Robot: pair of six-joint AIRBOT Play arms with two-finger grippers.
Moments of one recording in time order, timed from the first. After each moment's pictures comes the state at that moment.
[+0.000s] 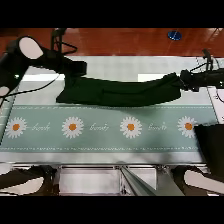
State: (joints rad) left arm -0.29 -1.40 1.43 1.17 -1.07 -1.53; right arm -0.29 -1.34 1.16 -0.86 1.19 1.29
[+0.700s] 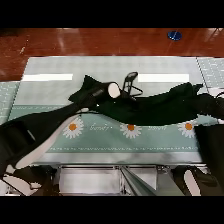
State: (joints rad) left arm -0.82 -1.80 1.49 0.83 -0.79 -1.58; right arm -0.29 -0.57 0.86 -0.84 1.34 1.39
